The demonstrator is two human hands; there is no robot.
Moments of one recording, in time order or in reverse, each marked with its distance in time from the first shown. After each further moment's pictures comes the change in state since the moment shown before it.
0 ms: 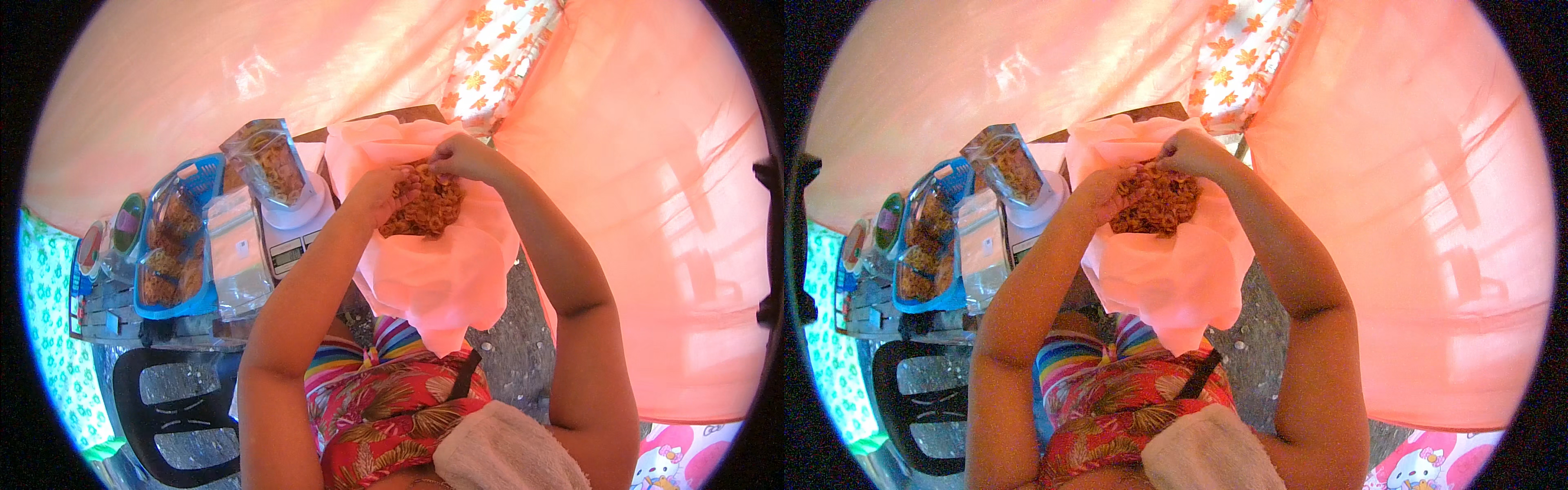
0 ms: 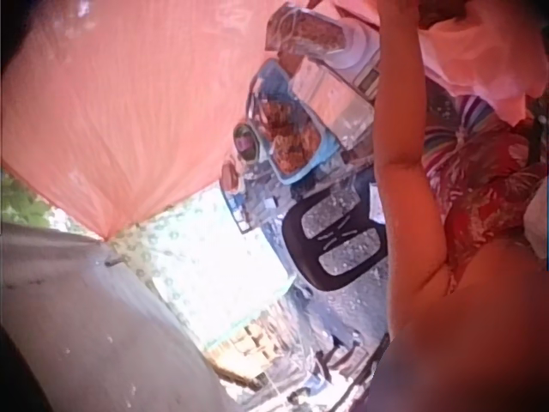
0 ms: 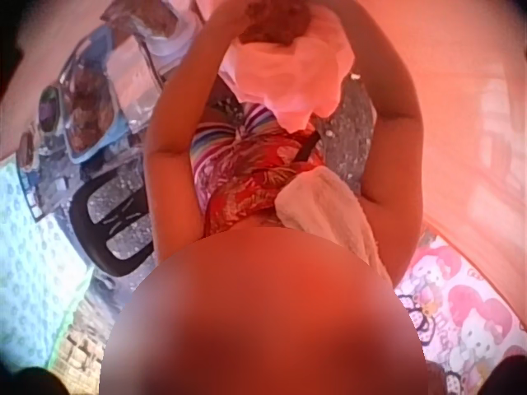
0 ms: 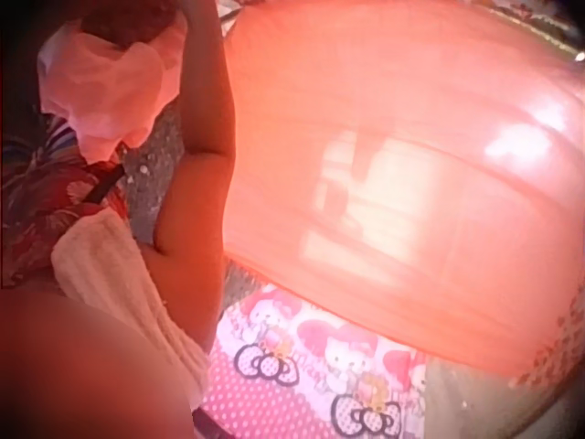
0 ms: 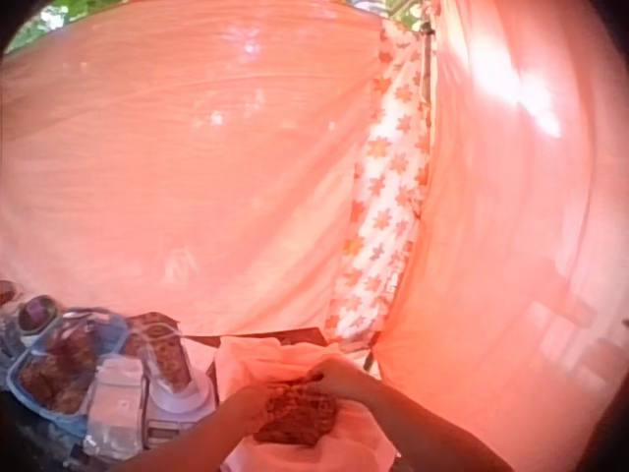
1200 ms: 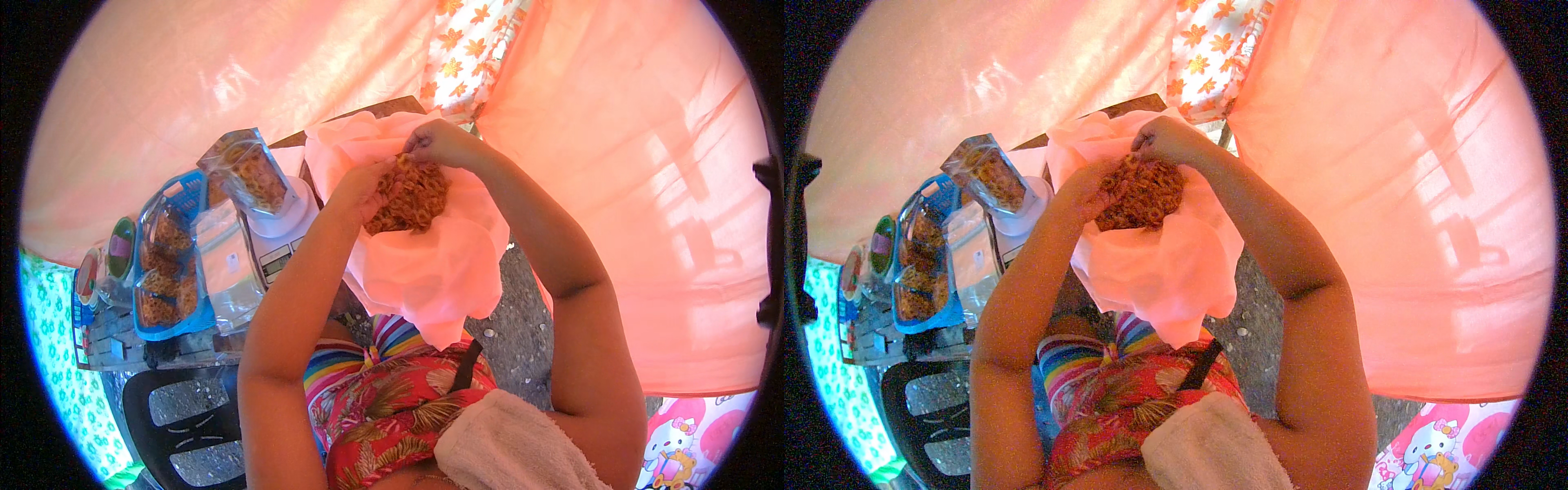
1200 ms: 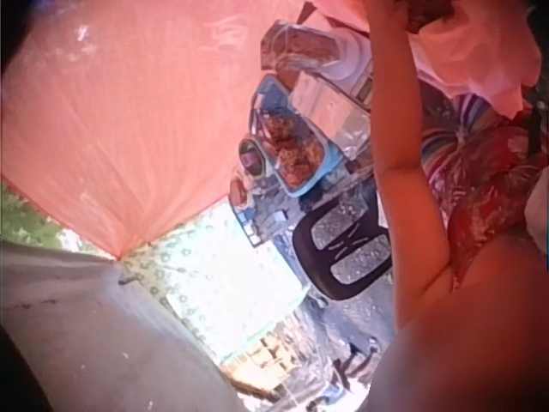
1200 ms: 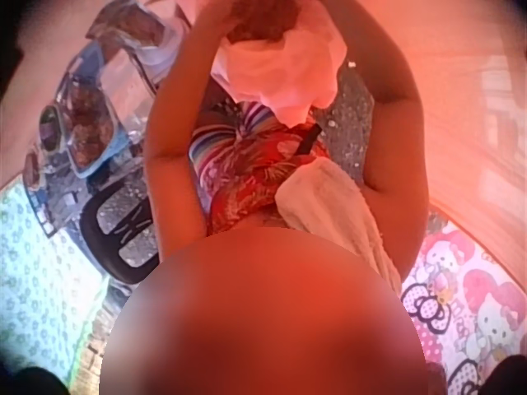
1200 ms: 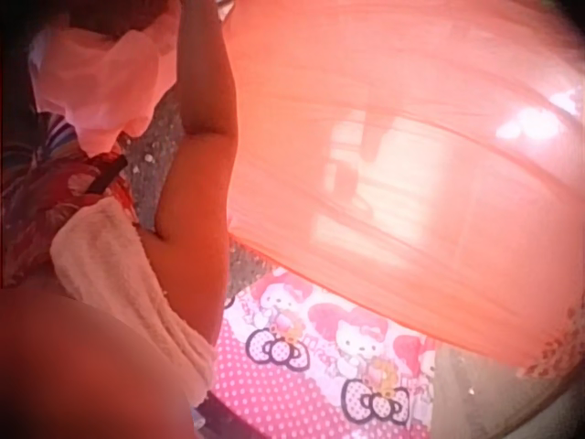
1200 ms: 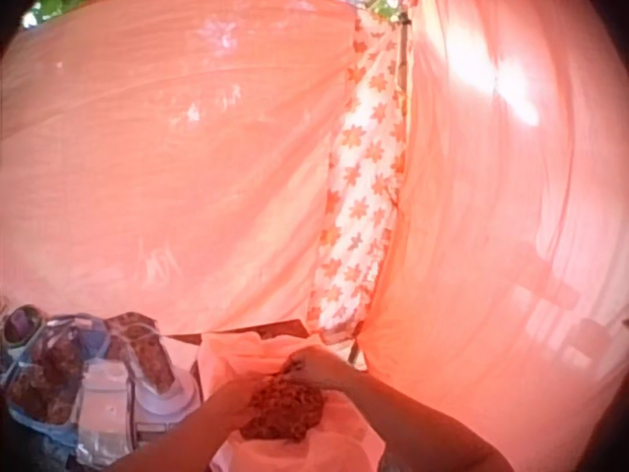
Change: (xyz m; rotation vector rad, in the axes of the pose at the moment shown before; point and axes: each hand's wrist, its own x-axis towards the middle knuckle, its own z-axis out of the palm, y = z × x) left_hand 0.009 0.002 0.003 -0.005 -0.052 -0.041; right_hand 0.005 0.012 0.006 0.130 0.103 -0.063
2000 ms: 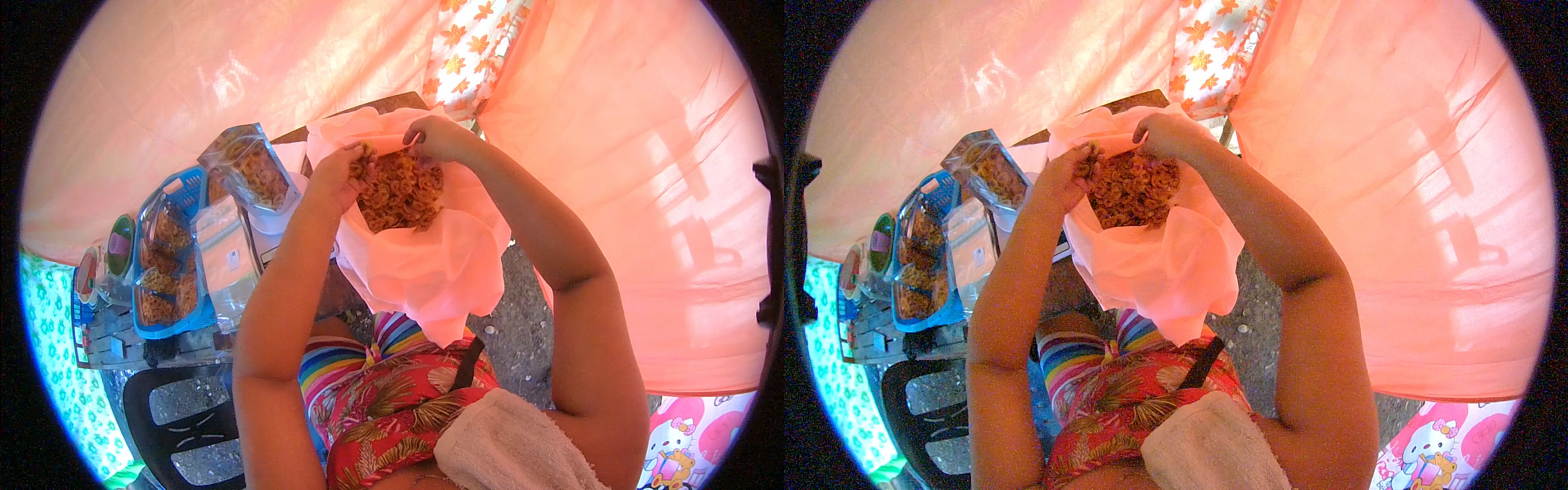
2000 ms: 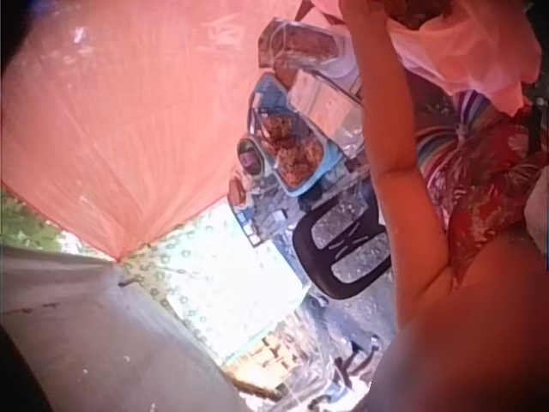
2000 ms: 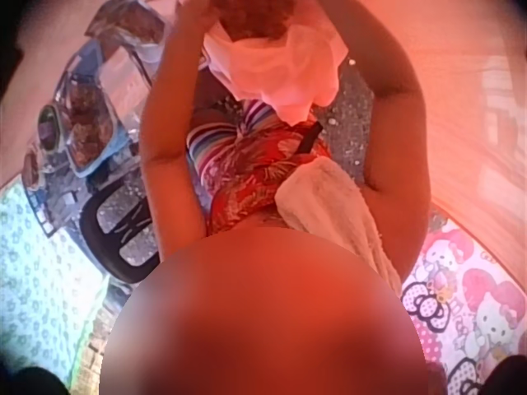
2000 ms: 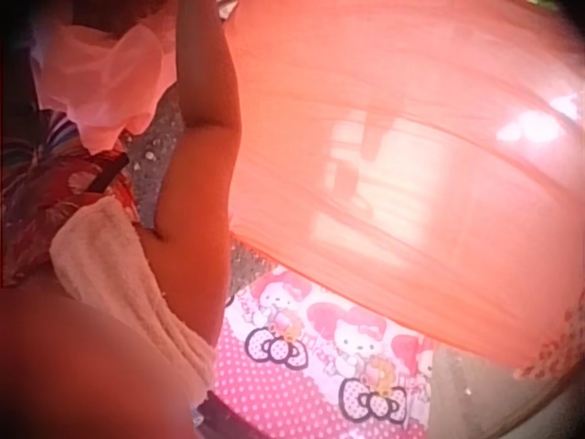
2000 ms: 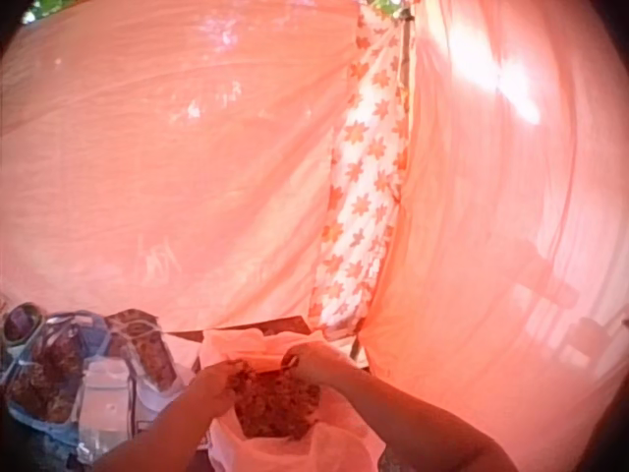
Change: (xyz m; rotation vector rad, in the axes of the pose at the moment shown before) left_hand -0.024 0.034 -0.011 -0.045 0.161 0.151; right_hand 0.010 -0.005 0.005 -0.078 -0.051 0.191
